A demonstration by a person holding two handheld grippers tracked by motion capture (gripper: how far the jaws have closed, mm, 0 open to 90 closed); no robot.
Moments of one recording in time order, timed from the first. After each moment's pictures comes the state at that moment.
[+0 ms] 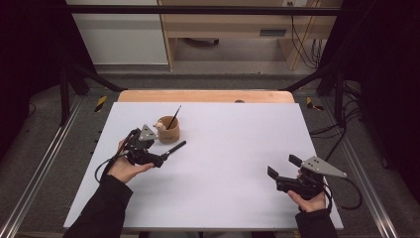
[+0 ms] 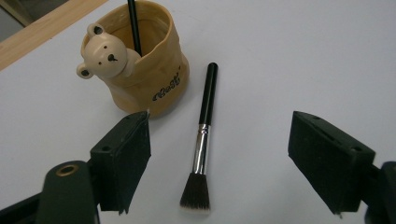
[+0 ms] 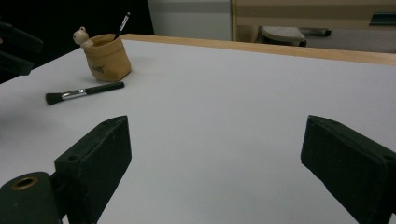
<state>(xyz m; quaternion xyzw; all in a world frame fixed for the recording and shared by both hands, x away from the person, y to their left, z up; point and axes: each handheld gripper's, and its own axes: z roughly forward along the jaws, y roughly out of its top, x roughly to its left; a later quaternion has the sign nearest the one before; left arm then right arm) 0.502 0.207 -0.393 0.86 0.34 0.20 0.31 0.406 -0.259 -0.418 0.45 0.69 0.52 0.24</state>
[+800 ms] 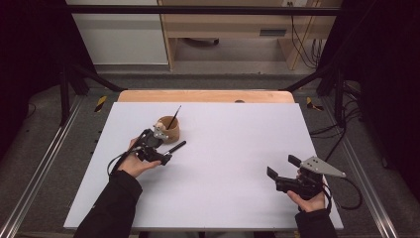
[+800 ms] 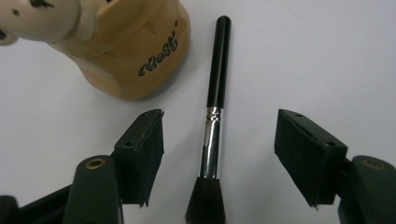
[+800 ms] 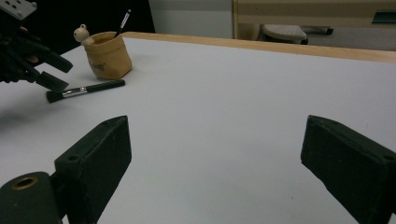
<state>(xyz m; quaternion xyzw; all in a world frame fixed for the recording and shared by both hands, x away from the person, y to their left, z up) 0.535 0.195 -0.431 0.89 0.35 0.17 0.23 0.406 -0.258 -0.419 0.45 0.69 0.52 0.24</state>
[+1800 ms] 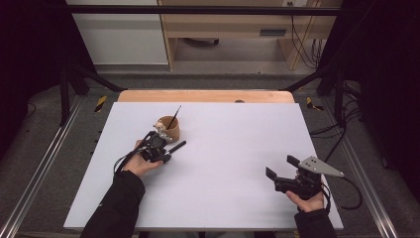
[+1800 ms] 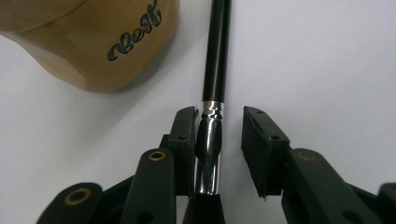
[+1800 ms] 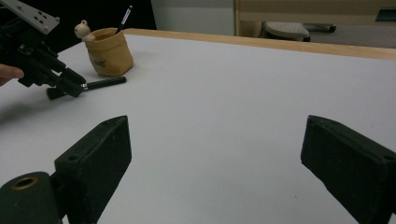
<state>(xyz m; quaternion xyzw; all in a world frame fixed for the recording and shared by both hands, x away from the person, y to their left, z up) 0.549 0.189 -0.453 0.90 0.35 0.14 0.20 0.407 -0.255 -0.420 0.45 0.69 0.51 0.24</state>
